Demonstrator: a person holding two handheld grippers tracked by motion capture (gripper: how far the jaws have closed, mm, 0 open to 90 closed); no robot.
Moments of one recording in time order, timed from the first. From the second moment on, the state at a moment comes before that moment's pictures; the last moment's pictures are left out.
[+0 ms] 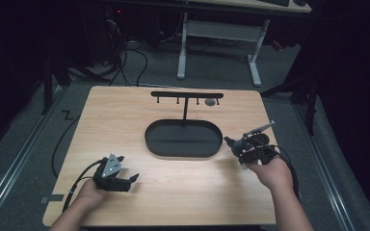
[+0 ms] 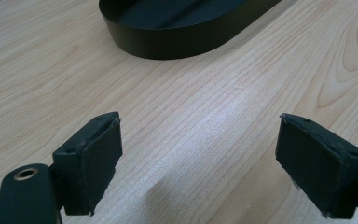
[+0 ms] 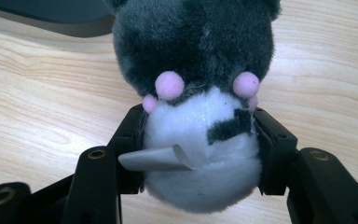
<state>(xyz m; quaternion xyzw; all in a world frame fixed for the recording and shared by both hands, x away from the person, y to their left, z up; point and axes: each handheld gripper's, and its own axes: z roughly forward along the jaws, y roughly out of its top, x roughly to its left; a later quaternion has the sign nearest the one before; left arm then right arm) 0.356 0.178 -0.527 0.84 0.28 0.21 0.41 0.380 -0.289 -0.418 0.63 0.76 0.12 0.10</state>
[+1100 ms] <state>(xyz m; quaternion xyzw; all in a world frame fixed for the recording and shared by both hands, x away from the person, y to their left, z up) 0.356 0.177 -0.527 0.84 0.28 0.21 0.41 0.432 -0.212 -0.418 0.59 0.79 0.14 0.10</state>
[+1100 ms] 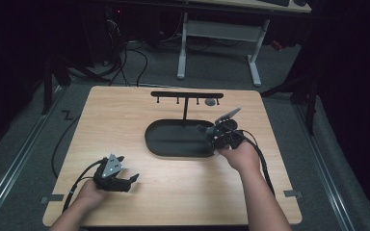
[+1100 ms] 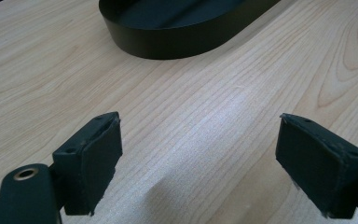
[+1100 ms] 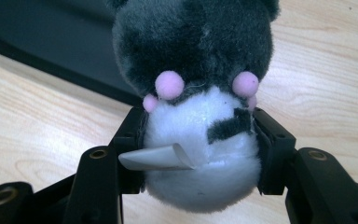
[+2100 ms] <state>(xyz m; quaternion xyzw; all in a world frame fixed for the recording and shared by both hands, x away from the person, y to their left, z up) 0.356 0.178 -0.527 0.84 0.28 0.21 0.41 0.477 -0.168 -0.431 0.58 0.80 0.14 0.09</state>
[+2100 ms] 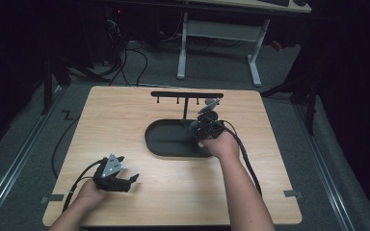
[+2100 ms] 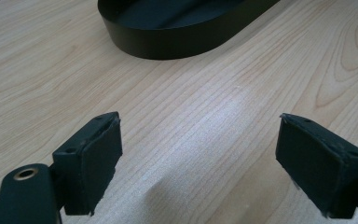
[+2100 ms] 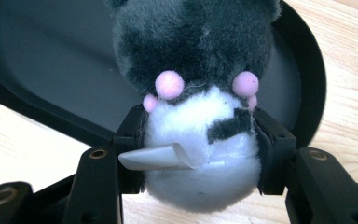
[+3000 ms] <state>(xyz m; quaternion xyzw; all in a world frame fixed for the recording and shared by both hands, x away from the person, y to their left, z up) 0.356 0.179 -0.527 0.84 0.28 0.21 0.42 0.488 -0.168 -0.469 0.59 0.80 0.11 0.08</state>
